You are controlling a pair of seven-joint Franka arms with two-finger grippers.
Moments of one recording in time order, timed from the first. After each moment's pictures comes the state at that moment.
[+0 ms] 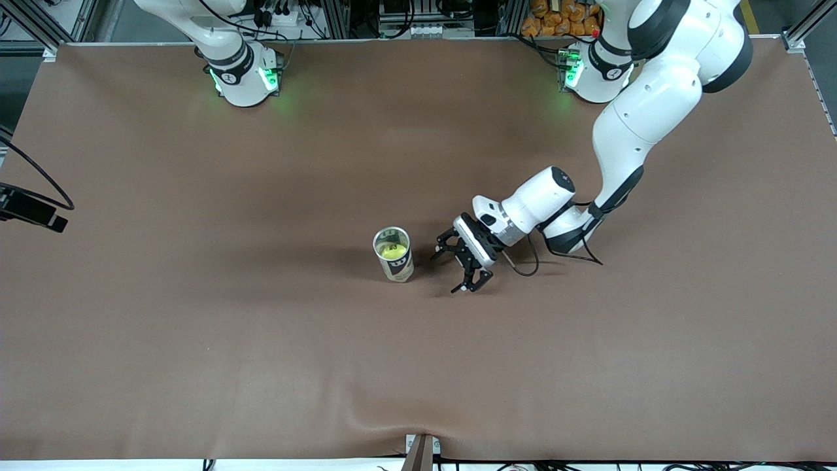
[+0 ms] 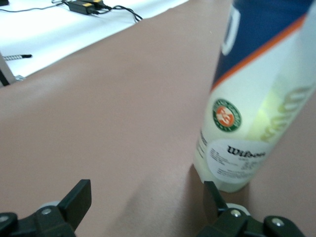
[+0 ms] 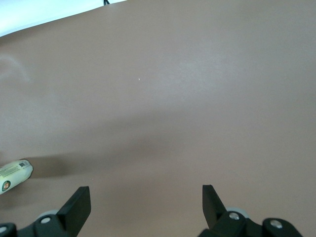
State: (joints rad) left arm -0.04 0.93 -0.51 -1.87 0.68 3.55 0.05; right arm -0.03 0.29 -0.06 -1.14 0.05 1.44 0.15
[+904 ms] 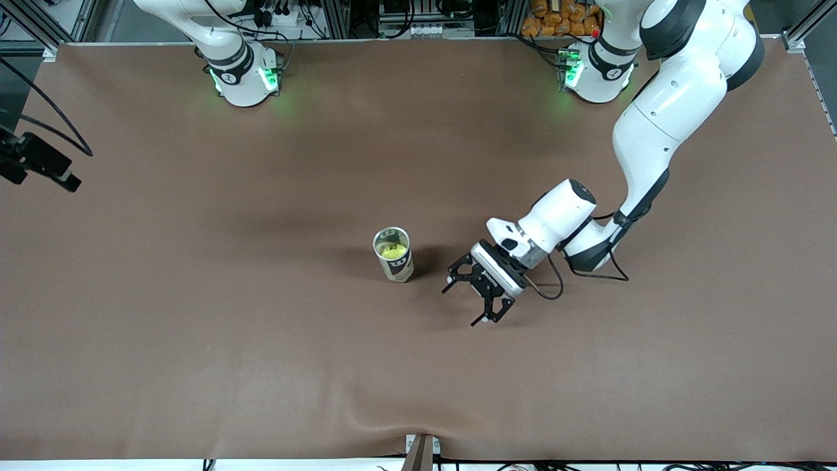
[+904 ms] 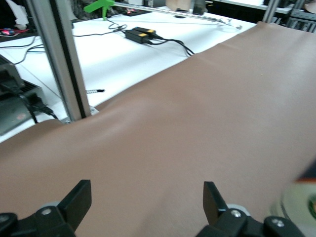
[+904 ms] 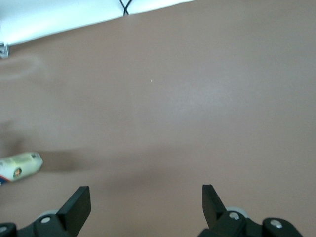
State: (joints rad) left arm 0.01 0.93 -0.54 -1.69 0.68 3.43 -0.08; right arm 0.00 -0.06 -0.05 -1.57 0.05 1.63 0.09
